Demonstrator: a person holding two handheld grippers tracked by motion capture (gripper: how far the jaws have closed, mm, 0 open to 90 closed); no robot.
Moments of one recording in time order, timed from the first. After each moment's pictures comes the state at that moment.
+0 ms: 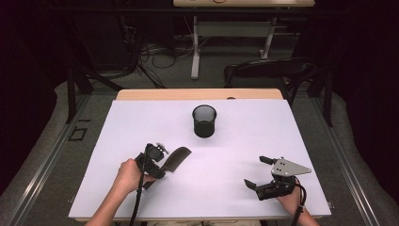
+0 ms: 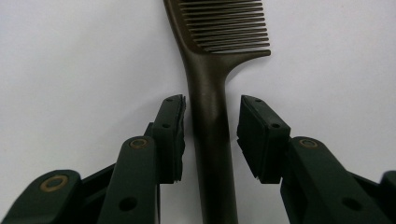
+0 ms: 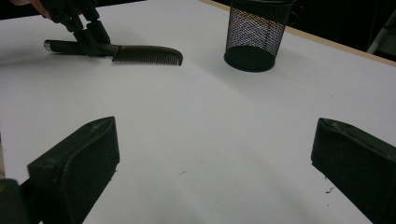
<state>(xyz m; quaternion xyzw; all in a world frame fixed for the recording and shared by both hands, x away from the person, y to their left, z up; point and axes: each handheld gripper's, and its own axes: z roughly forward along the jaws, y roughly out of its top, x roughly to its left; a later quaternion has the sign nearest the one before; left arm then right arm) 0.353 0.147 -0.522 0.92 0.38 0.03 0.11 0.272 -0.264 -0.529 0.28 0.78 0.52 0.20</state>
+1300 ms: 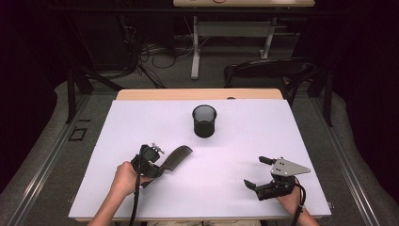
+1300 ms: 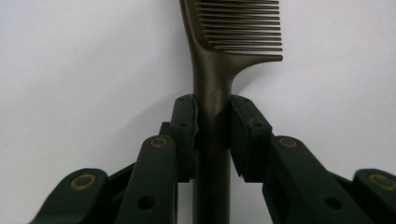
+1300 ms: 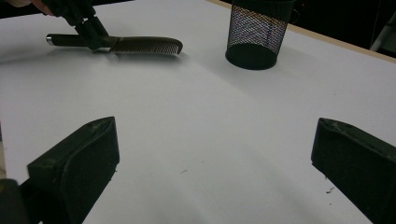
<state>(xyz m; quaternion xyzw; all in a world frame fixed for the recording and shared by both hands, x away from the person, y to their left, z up) 0.344 0.160 -0.520 0.90 0.40 0.04 0.17 0.272 -0.263 -0.530 0.28 0.79 0.51 0.20</state>
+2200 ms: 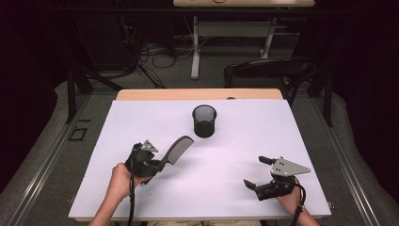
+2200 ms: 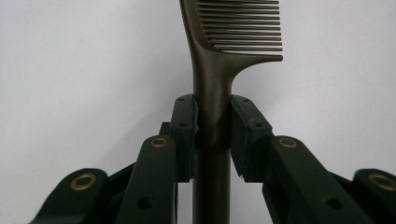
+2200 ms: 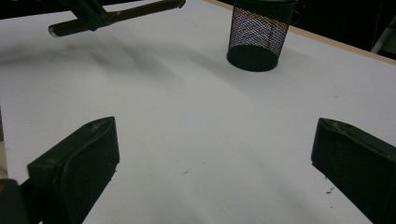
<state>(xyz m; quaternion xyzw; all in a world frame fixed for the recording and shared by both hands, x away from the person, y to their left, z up) 0.330 0.173 -0.501 0.88 0.37 0.08 0.28 0.272 -0.263 -0.529 0.28 0.79 0.52 0.20</state>
